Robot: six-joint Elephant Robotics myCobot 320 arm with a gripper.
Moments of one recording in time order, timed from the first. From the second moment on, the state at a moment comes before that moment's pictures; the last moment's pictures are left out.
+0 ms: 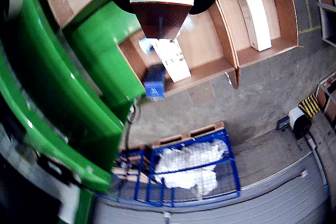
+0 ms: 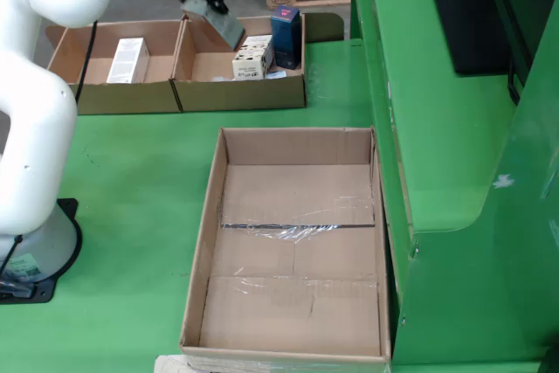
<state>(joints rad) 0.91 -0.71 -0.03 -0.20 1.62 -0.16</state>
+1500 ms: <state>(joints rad) 1.21 -0.85 -0.03 0.19 1.67 -0.30</state>
